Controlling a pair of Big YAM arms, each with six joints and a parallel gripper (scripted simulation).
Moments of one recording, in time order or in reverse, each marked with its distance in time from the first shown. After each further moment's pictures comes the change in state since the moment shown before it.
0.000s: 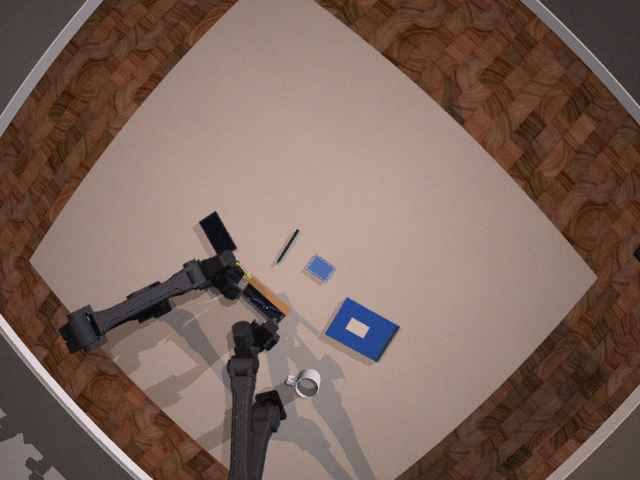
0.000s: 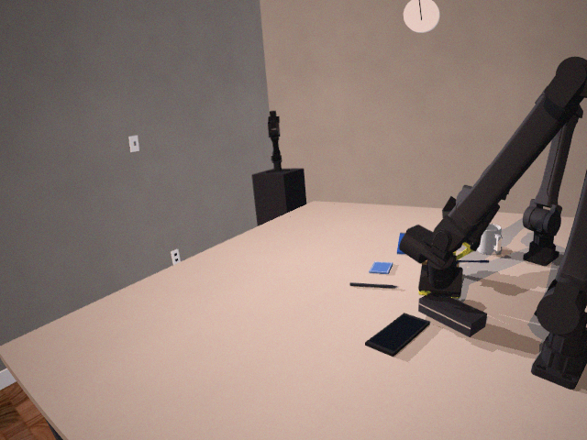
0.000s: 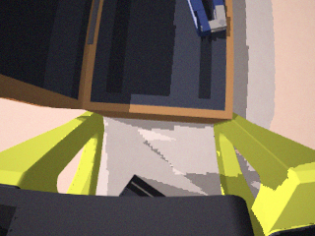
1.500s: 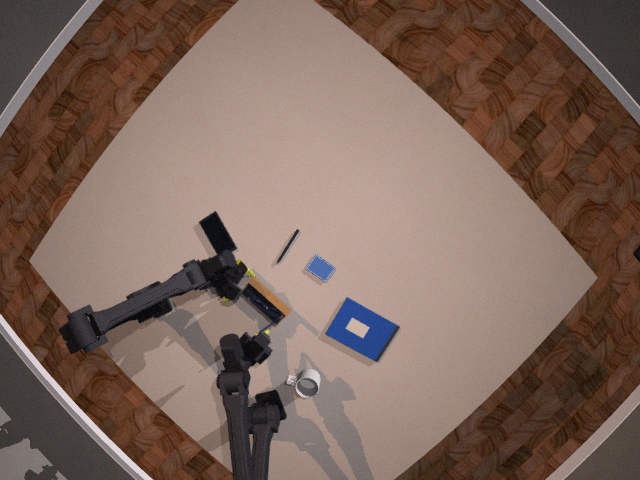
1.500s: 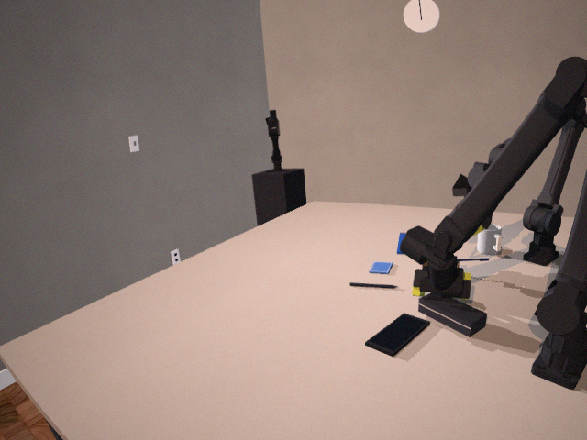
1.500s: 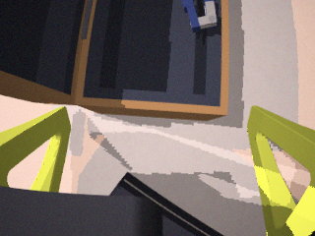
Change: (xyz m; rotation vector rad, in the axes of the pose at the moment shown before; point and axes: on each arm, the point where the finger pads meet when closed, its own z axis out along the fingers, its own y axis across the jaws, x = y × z) left arm 0.002 -0.003 0.001 0.008 0.005 -0.011; right arm -0.007 -0.006 -0.068 0.008 -0.001 0.005
